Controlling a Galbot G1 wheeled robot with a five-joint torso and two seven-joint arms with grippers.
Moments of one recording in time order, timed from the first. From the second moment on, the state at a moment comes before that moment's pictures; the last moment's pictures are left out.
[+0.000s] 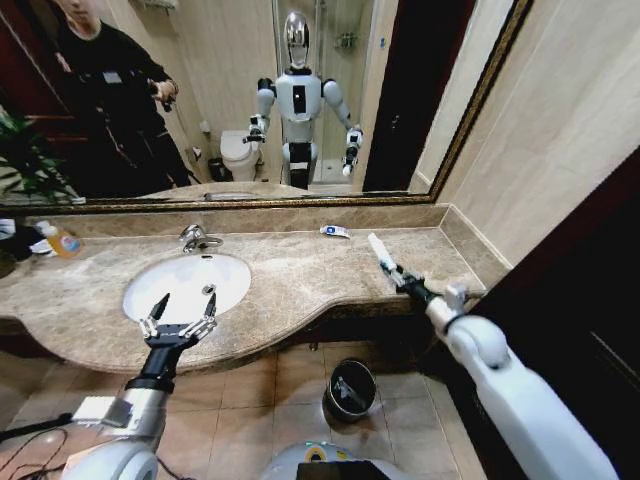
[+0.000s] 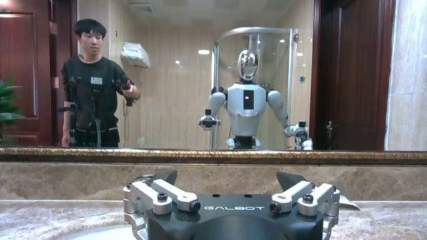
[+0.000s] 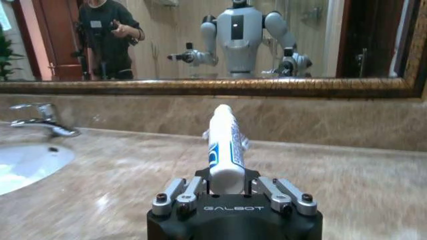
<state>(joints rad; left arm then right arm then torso) 1.84 -1.36 -0.82 -2.47 -0.37 0.04 0.05 -1.40 1.01 0.60 2.11 0.56 -0.30 -0.12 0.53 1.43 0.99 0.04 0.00</state>
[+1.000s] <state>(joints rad) 1.84 -1.36 -0.82 -2.47 -0.37 0.04 0.05 -1.66 1.45 0.51 1.70 0.06 0.01 -0.24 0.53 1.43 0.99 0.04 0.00</state>
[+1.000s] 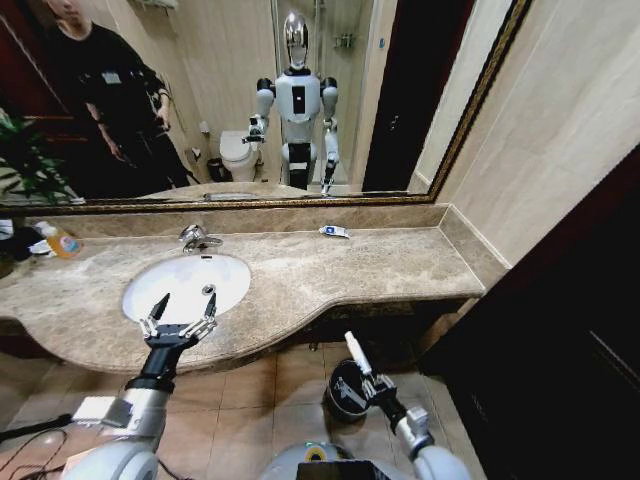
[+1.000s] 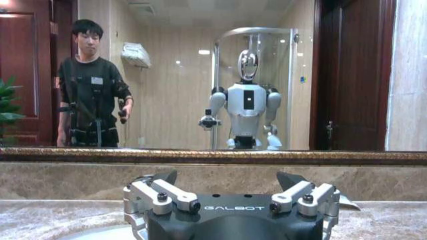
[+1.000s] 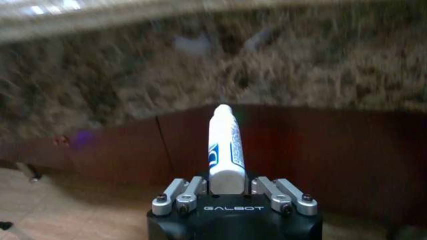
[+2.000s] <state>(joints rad) 1.84 -1.36 -0.82 -2.47 -0.37 0.04 0.05 -1.39 1.45 0.45 1.17 0.06 0.11 -0.19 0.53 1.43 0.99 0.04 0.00</state>
